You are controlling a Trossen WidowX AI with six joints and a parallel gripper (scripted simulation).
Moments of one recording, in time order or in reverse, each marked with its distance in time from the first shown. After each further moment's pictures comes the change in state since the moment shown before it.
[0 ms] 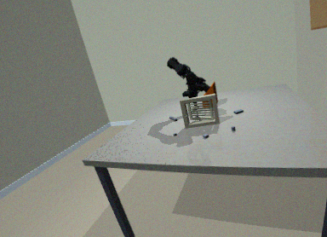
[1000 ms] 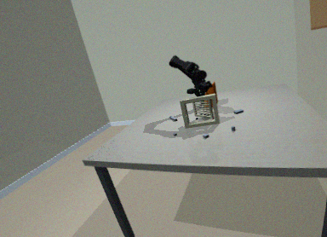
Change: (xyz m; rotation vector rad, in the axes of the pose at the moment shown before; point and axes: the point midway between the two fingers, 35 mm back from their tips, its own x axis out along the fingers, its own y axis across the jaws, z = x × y) arm 0.000 0.055 0.026 0.447 -0.007 0.001
